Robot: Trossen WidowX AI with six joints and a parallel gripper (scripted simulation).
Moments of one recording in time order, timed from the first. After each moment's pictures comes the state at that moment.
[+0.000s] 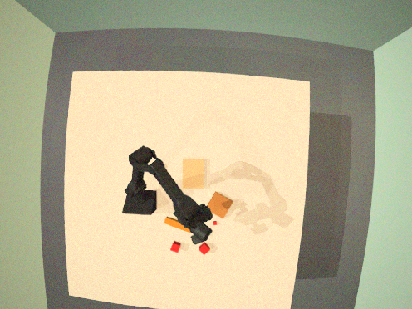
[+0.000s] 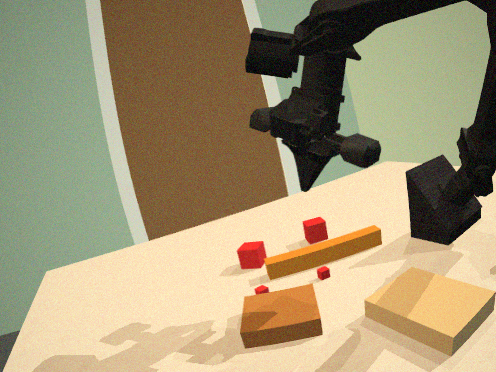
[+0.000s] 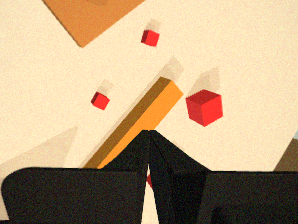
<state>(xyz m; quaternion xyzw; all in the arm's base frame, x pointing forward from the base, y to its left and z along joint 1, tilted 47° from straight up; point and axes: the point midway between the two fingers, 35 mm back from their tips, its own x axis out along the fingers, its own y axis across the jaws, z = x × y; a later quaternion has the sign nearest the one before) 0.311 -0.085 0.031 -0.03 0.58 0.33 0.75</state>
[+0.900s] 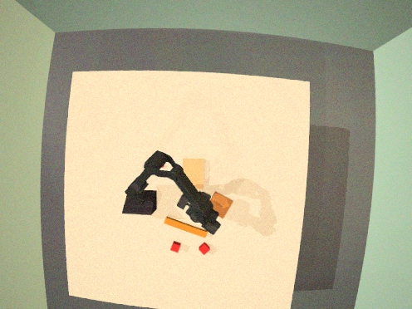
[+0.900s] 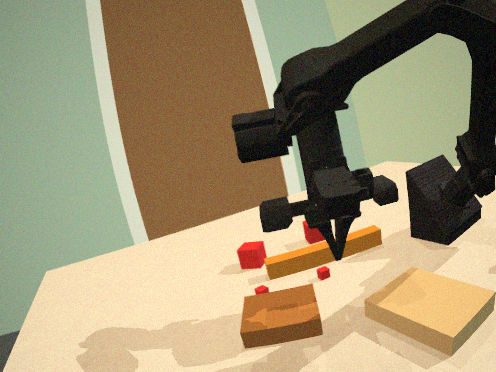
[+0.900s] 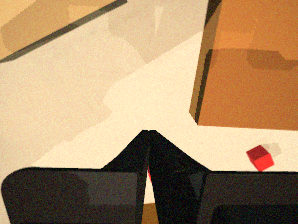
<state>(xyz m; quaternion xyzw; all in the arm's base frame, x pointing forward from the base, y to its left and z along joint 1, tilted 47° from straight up) 0.299 0.015 0.002 -0.14 0.39 0.64 0.65</state>
